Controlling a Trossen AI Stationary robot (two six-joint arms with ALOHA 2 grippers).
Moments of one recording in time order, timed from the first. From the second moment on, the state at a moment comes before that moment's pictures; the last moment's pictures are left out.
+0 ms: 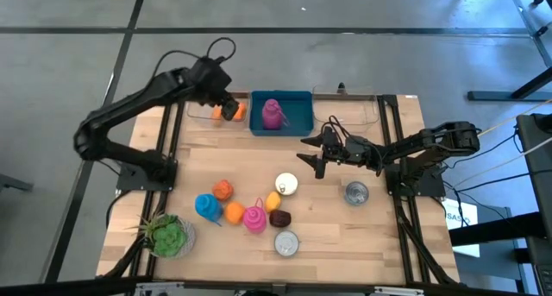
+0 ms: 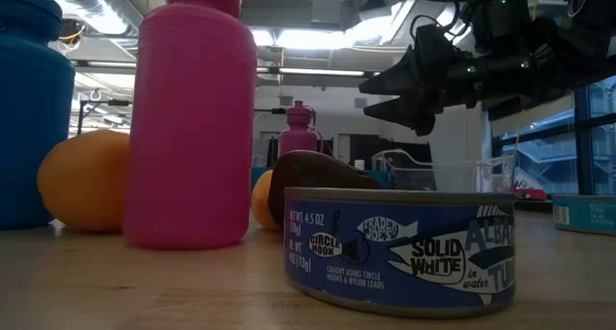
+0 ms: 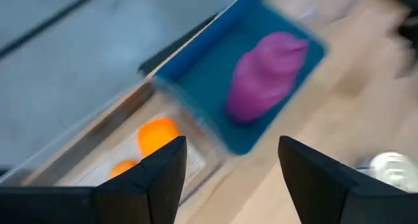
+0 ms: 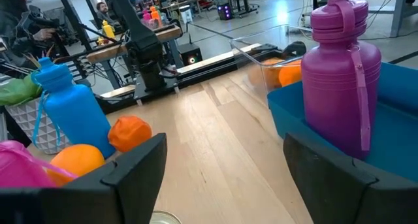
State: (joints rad) left arm 0.64 1.22 1.33 -0.86 -0.04 -0.15; right arm -0.07 1.47 0.37 0.98 0.12 0.28
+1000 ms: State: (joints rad) left arm 0.02 0.50 0.54 -0.18 0.21 -0.34; right arm -0.07 1.47 0.37 1.00 0.11 0.31
